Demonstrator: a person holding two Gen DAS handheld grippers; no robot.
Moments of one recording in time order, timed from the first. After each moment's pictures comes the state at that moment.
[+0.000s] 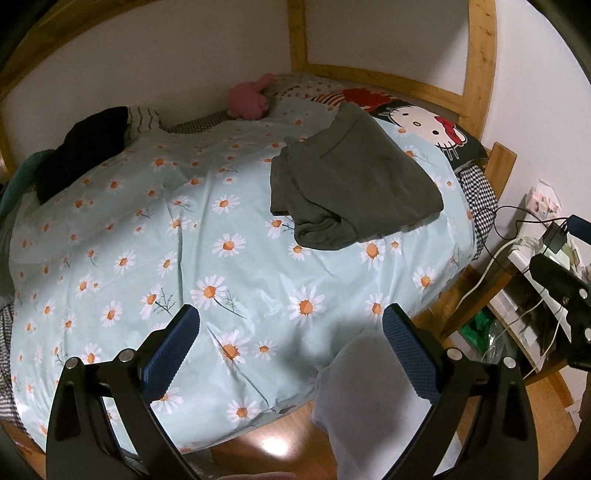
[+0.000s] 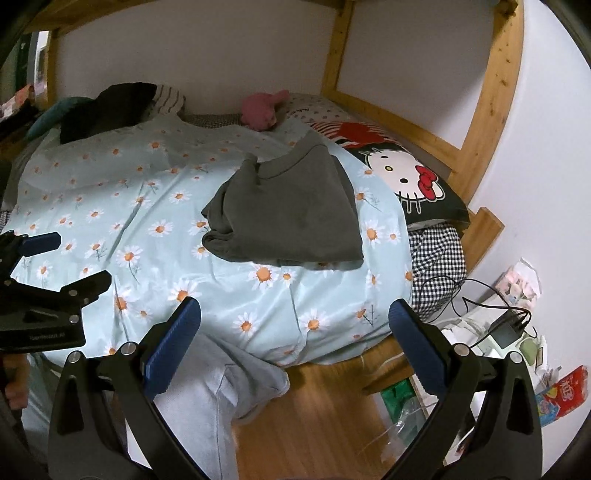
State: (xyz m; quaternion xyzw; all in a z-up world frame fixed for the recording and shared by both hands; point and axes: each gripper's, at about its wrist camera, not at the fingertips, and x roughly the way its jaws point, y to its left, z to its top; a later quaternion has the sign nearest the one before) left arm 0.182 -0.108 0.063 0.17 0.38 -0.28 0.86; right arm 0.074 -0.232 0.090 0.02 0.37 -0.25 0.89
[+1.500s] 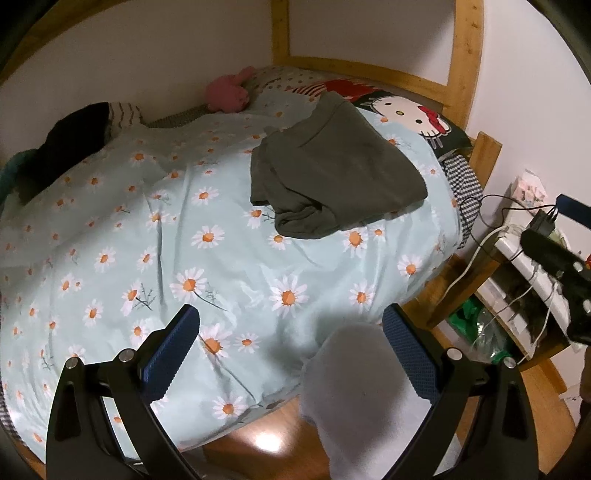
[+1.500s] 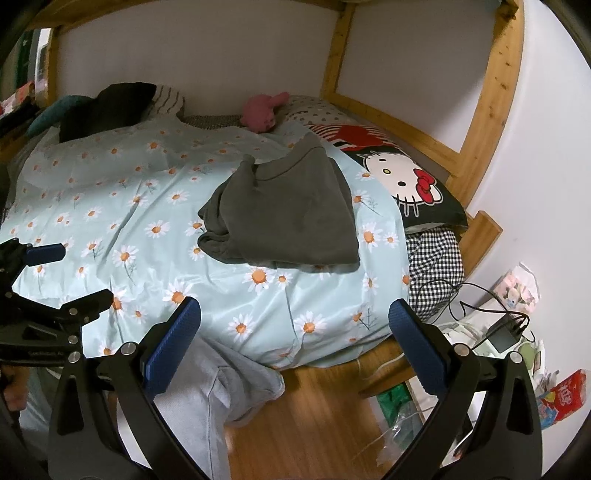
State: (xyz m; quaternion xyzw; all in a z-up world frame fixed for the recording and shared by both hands) left arm 0.181 -0.110 0.054 0.17 0.39 -0.31 0.85; right arm 0.074 -0.233 0.090 0.02 0.36 -0.26 0.90
